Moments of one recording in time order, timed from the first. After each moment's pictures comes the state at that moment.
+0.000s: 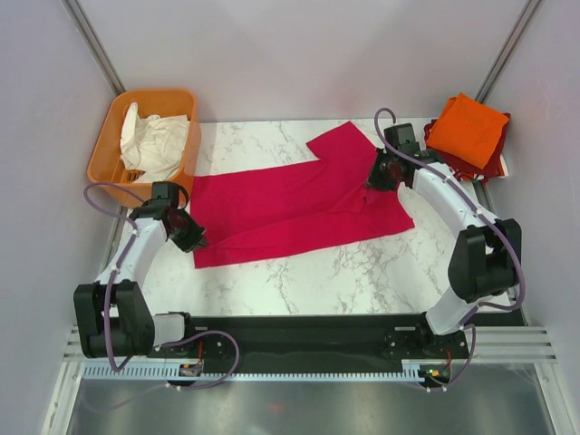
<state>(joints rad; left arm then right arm) 0.06 1.25 0.83 -0.77 0.11 -0.72 0.22 1.65 1.37 -0.64 -0.07 0.57</state>
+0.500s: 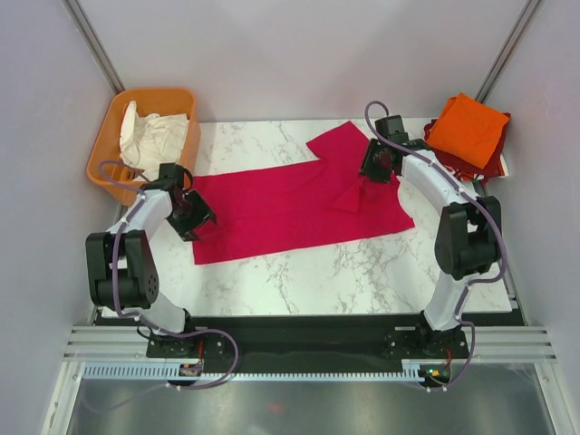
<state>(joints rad) 0.06 1.56 1.03 -0.72 0.11 -0.63 0.22 1.81 1.49 -0.61 0.02 0.57</state>
